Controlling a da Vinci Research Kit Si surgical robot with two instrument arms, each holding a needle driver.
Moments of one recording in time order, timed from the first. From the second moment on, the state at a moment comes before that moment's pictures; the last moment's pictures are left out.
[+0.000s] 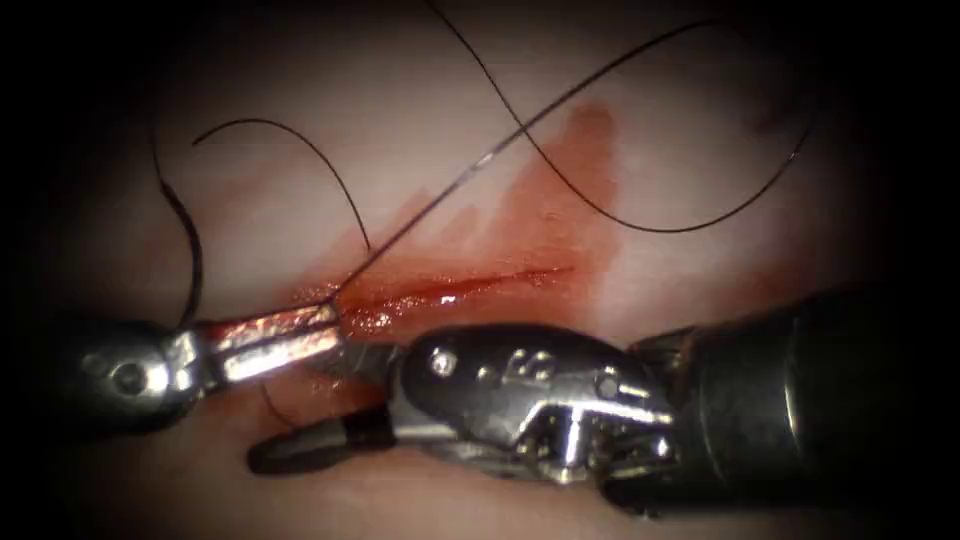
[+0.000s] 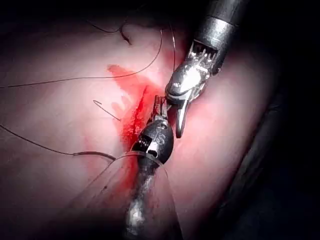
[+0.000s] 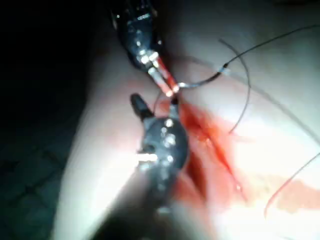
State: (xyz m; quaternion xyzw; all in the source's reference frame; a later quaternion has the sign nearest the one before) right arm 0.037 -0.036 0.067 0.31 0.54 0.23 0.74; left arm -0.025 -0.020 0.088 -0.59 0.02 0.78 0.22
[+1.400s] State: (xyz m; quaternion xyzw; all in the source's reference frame) right arm 0.036 -0.037 0.071 0.29 0.49 0.20 0.80; left arm -0.029 -0.018 0.082 -0.53 -0.05 0.81 0.25
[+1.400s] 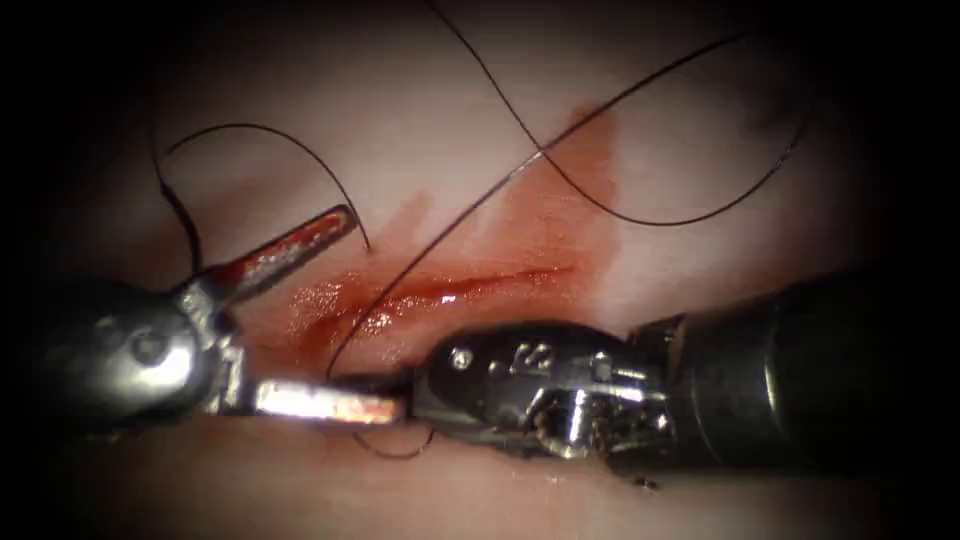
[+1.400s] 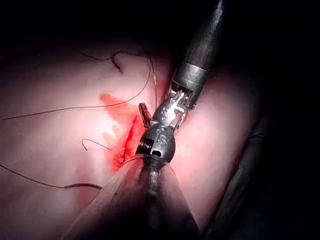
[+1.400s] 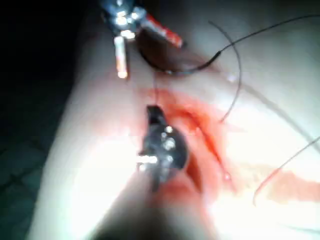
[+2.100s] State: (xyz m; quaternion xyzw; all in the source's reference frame) right arm 0.036 -0.038 0.072 0.29 0.47 0.19 0.81; left arm -0.032 -0.012 0.079 -0.46 -0.05 0.84 0.29
